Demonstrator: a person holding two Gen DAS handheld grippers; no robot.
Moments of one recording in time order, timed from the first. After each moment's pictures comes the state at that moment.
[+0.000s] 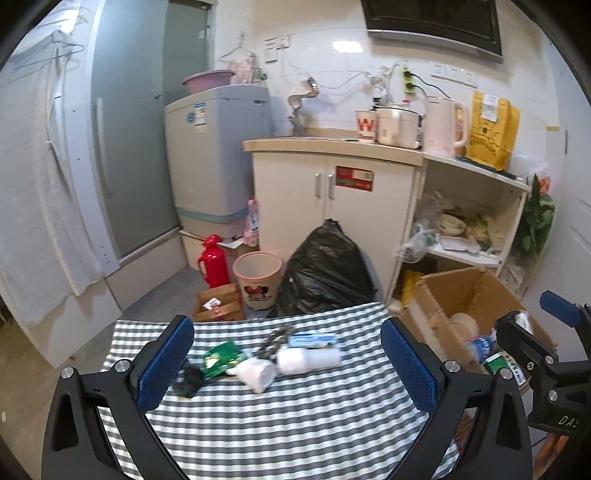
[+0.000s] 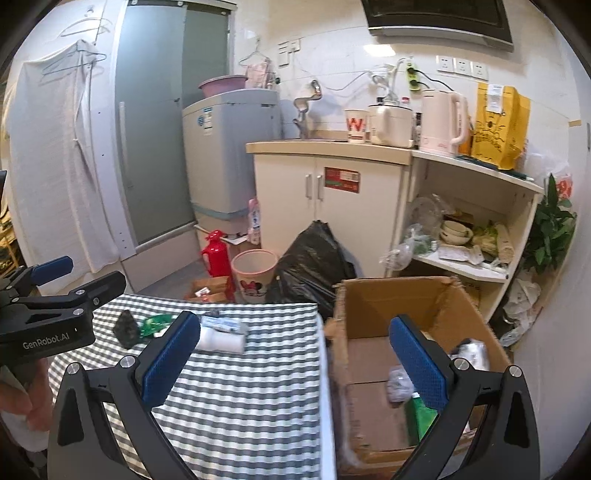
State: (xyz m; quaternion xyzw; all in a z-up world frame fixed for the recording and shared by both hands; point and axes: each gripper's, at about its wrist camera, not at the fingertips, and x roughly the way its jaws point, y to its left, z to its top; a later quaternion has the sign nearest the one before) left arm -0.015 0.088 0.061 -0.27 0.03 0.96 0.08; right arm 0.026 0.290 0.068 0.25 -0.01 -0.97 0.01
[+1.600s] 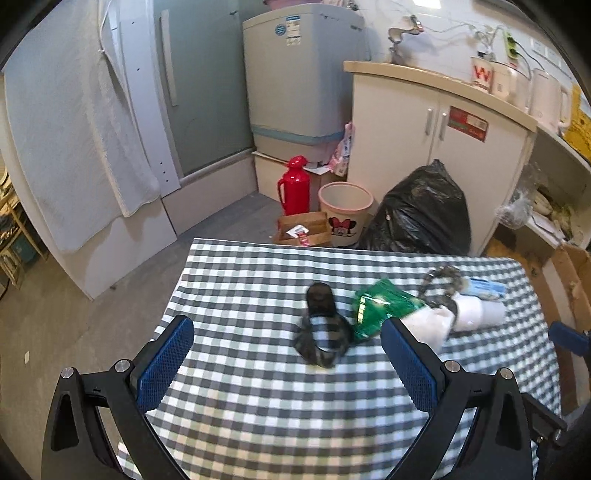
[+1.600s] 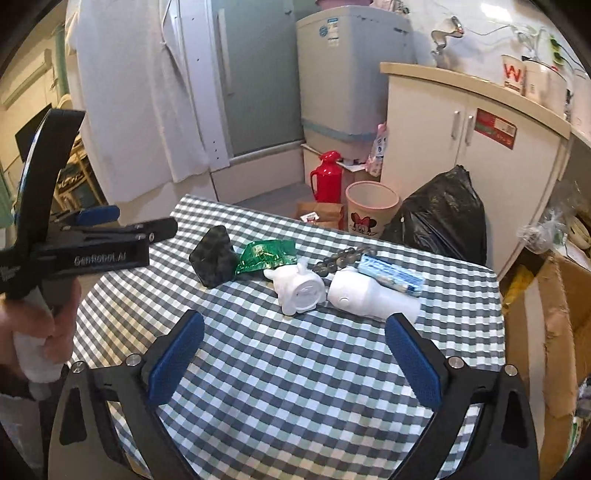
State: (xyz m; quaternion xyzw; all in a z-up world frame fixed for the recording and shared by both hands) left arm -0.099 -0.068 -0.046 -0.39 0.00 0.92 -0.04; right arm -0.060 0.145 -0.046 0.38 0.05 -0.90 0.21
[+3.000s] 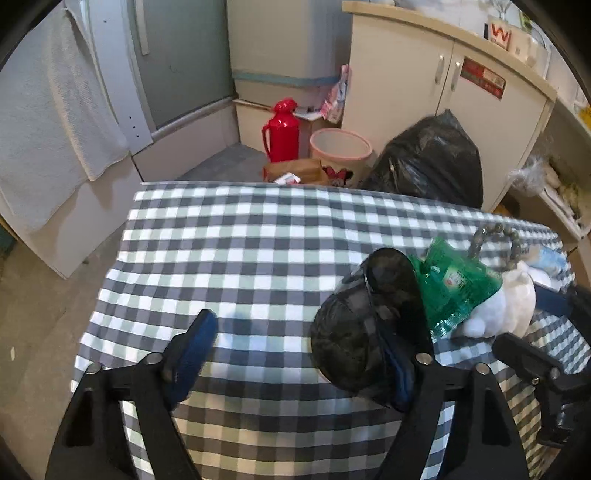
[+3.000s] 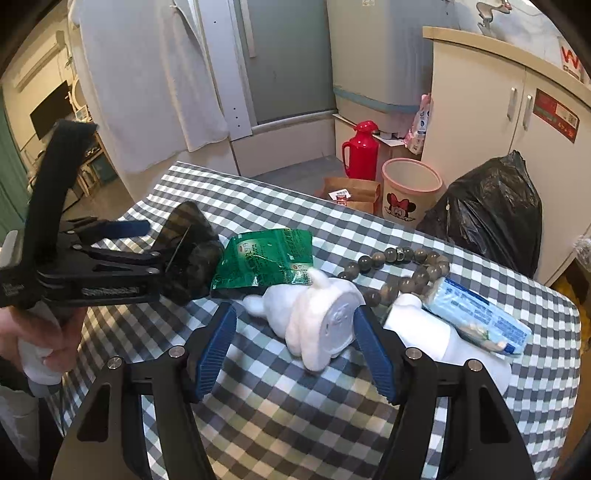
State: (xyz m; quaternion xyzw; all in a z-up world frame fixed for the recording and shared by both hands) left arm -0.167 -0.085 -0.136 -0.48 0.00 0.88 0.00; right arm -0.154 0.103 -0.117 0.42 0.07 -0.87 0.27
